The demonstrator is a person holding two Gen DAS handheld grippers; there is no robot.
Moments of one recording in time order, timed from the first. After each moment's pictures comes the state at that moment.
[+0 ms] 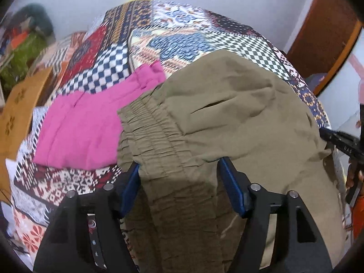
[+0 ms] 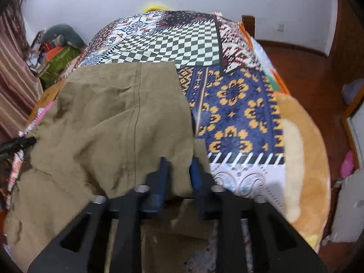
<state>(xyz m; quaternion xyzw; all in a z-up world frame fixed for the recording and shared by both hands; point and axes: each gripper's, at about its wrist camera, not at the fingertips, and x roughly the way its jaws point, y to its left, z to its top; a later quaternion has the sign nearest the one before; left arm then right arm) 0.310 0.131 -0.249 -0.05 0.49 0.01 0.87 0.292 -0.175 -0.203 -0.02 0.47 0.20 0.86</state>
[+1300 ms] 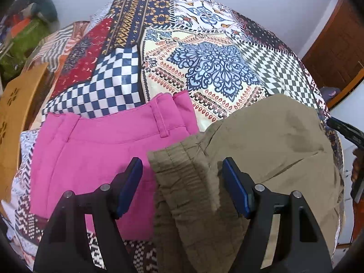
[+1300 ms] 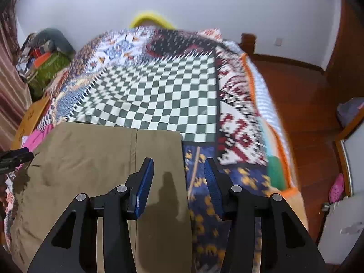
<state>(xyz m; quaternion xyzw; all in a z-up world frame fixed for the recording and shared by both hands) 0.408 0.186 -0.266 -0.10 0.52 0.04 0.85 0.414 -0.151 -0.184 -0.03 0.48 0.19 0.85</state>
